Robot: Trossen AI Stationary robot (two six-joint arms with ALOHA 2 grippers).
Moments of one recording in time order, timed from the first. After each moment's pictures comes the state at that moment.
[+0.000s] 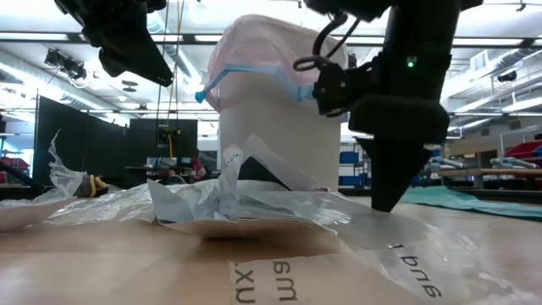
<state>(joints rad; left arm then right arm) -0.41 1.15 0.81 -0.52 -0.53 -0.66 0.37 1.94 1.26 -0.63 0.29 0.77</state>
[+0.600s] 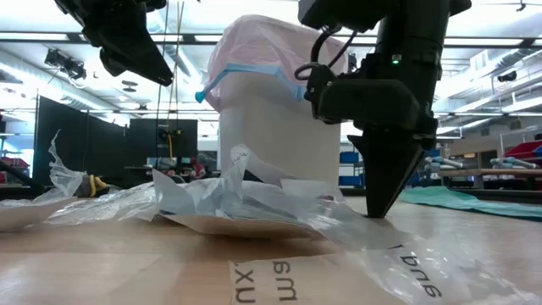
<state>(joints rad) -0.41 1.15 0.81 -0.52 -0.53 -0.64 0.35 1.96 1.29 -0.68 0.20 0.96</state>
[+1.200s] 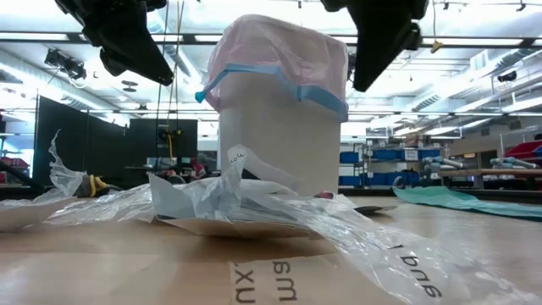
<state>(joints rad) -0.41 1.15 0.81 -0.51 -0.53 -0.64 0.38 1.74 1.48 -0.88 0.36 0.77</state>
